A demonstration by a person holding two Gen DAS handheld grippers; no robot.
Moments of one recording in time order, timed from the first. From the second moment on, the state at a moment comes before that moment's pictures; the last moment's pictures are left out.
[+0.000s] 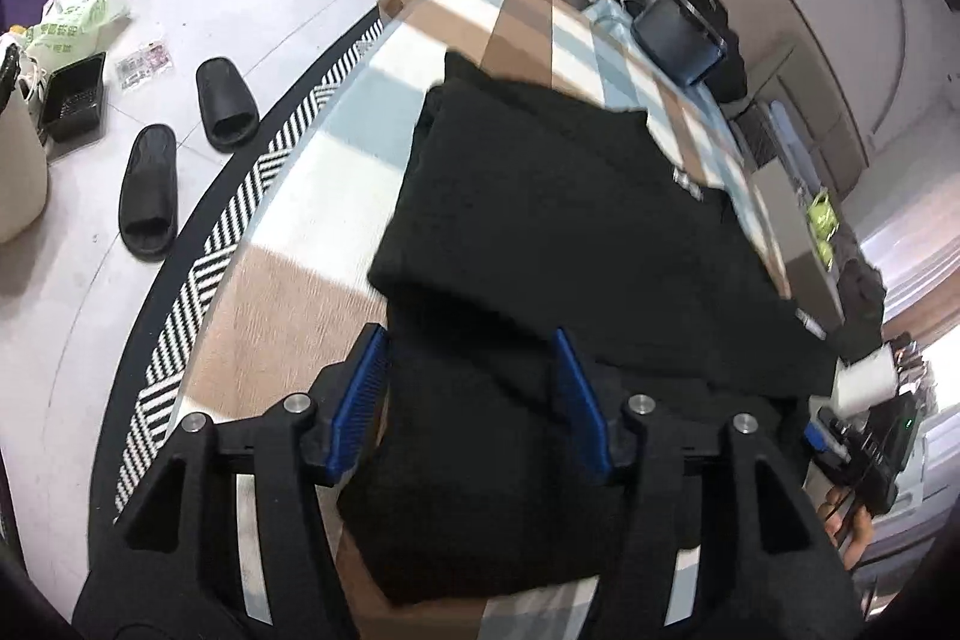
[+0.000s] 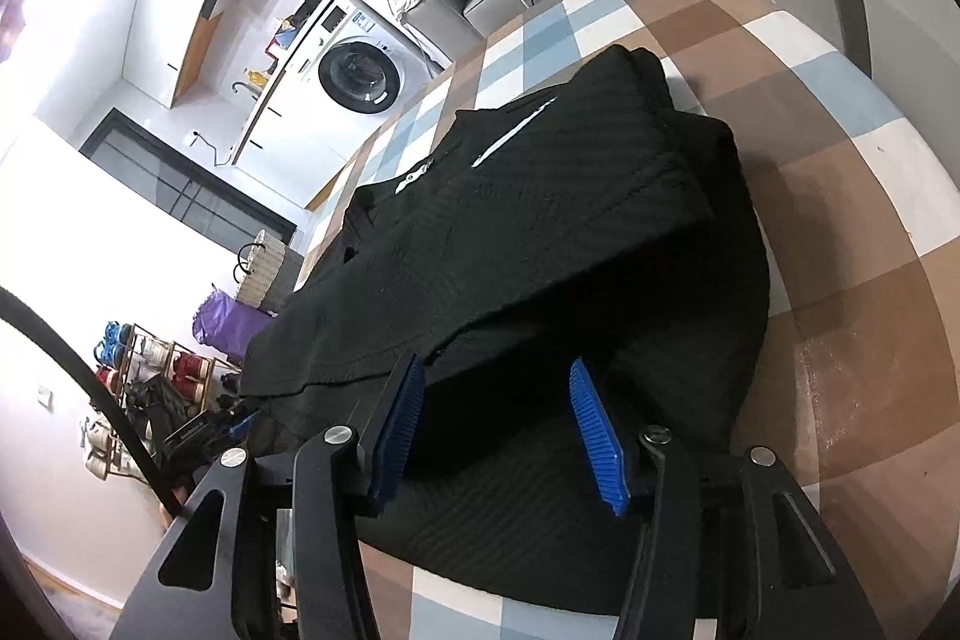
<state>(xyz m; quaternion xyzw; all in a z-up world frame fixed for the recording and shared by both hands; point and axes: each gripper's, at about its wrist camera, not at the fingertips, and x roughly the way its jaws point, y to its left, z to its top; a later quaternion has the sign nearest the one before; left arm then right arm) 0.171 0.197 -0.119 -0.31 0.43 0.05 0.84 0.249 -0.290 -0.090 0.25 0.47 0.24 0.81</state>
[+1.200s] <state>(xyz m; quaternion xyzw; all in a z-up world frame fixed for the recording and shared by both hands) 0.223 0.215 -0.082 -0.30 0.38 0.08 0.87 0.284 -0.348 -0.062 0.26 0.41 0.19 0.85</state>
